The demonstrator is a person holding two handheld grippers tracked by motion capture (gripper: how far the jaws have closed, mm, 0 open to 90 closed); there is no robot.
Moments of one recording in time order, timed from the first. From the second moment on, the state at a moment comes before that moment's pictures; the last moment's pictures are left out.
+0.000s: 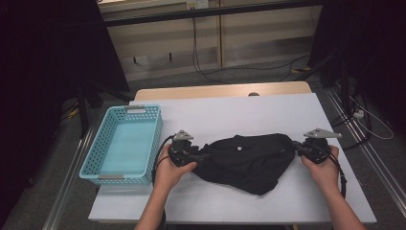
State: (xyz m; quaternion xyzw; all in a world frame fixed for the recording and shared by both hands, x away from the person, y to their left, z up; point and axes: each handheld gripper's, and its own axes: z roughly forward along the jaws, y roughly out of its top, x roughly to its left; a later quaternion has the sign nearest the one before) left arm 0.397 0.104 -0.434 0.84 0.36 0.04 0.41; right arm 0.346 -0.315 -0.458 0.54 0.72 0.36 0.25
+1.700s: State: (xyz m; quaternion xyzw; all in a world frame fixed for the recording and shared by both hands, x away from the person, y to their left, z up) left arm 0.403 0.127 -0.412 0.81 0.43 0.02 0.40; right arm 0.378 -0.278 -0.461 0.50 0.74 0.39 0.21
